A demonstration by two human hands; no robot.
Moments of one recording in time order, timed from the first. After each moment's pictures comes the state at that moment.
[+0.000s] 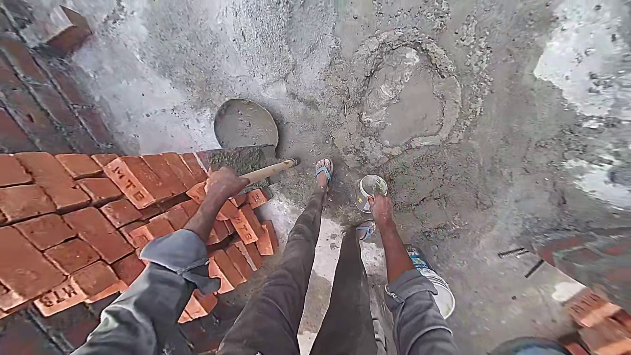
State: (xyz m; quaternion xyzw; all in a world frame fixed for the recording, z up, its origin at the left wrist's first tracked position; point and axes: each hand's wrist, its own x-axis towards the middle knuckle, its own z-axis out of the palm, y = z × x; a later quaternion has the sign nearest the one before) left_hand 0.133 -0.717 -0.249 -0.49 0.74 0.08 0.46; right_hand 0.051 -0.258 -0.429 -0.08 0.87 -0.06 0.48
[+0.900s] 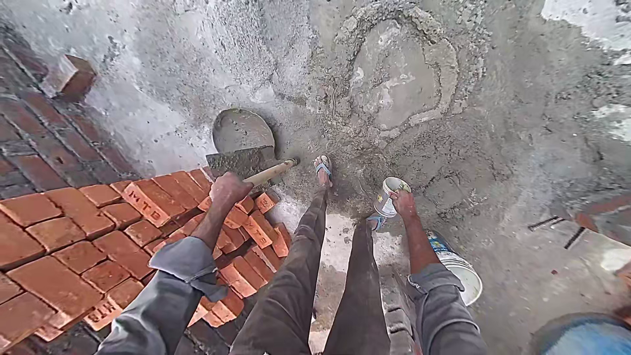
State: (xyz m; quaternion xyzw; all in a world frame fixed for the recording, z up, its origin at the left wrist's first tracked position) left_hand 0.115 -0.679 -0.252 -0.46 0.75 0.00 0.47; right_hand 0.072 -0.162 -0.465 0.03 0.86 -0.10 0.50
